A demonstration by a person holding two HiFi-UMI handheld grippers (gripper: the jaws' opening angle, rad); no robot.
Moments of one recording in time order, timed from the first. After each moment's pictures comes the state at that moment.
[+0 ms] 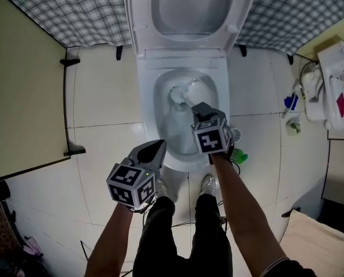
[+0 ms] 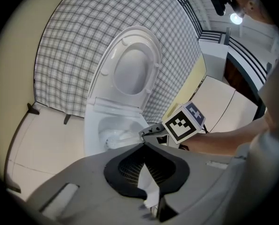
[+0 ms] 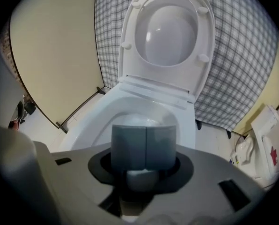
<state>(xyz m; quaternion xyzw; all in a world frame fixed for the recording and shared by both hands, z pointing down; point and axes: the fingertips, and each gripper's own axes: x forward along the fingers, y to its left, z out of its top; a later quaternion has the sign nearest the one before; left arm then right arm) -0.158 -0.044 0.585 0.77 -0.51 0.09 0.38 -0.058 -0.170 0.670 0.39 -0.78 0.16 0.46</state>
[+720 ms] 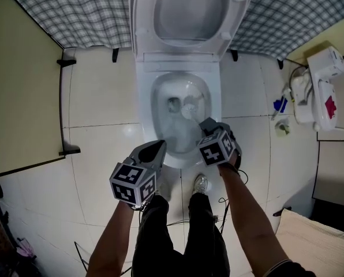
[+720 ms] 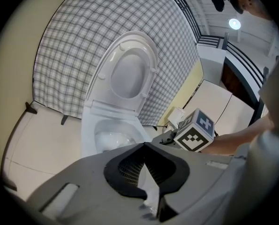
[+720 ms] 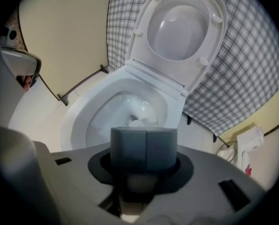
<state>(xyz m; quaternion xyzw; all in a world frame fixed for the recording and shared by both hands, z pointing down) -0.150 -0.037 0.566 0.78 -0.50 0.06 0.37 -0.003 -0.125 0.648 0.35 -0.73 0.10 0.58</state>
